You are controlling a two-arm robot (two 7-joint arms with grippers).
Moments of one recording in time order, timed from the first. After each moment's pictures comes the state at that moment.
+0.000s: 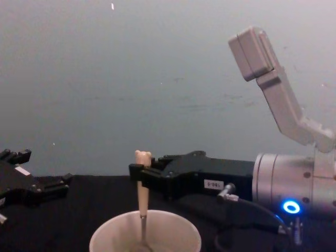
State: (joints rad) left arm -0.20 0.60 0.45 -1.41 -0.25 -0.12 0.03; right arm 0.44 0.32 -0.64 -1.36 0.42 0.08 0.55
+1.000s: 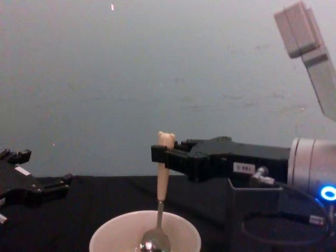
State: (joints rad) left arm -0.20 0.60 0.45 -1.41 -0.25 -0.12 0.03; right arm 0.39 0.39 -0.57 -1.47 0.49 0.12 0.56
